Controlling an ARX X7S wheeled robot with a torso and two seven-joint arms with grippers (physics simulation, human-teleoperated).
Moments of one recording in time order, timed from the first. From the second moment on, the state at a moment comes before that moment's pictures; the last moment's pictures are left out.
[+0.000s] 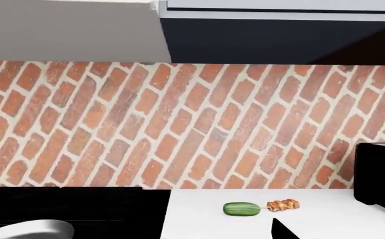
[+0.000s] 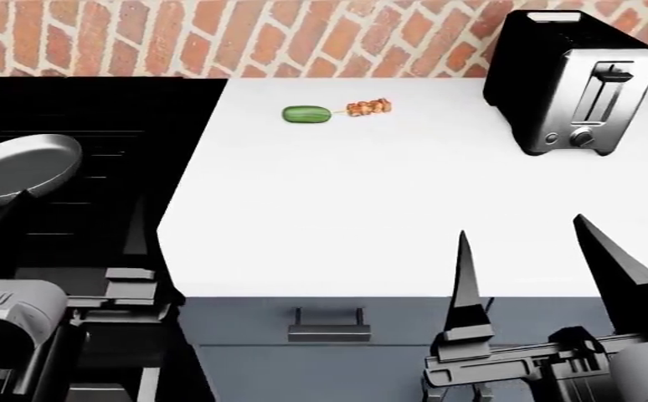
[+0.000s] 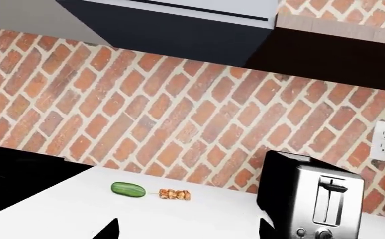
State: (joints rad) left arm -0.10 -0.87 0.14 1.00 -0.85 -0.35 -0.81; right arm 1.53 1.13 -2.13 -1.05 0.70 -0.11 1.57
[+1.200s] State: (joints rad) left arm -0.96 -0.47 0.46 0.23 -0.87 -0.68 -0.68; right arm 1.75 0.68 -1.88 0.01 1.60 -0.08 0.68
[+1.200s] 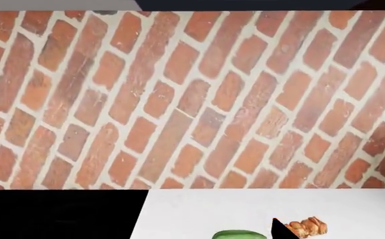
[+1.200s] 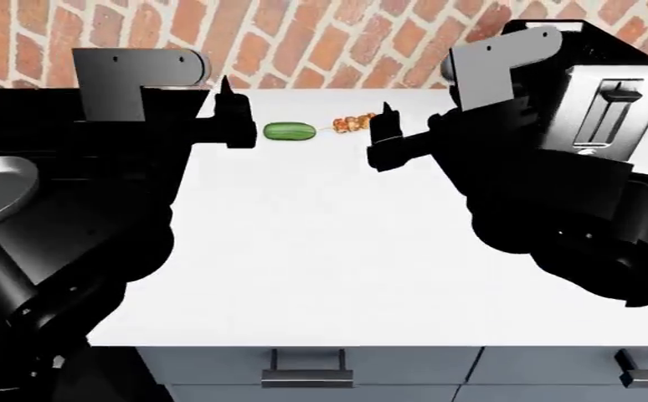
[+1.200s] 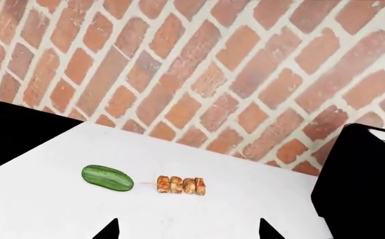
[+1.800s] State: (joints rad) left arm -0.97 -0.48 0.45 0.23 -0.89 -0.68 -0.68; right arm 1.72 0.67 -1.86 0.03 1.62 -0.10 0.64
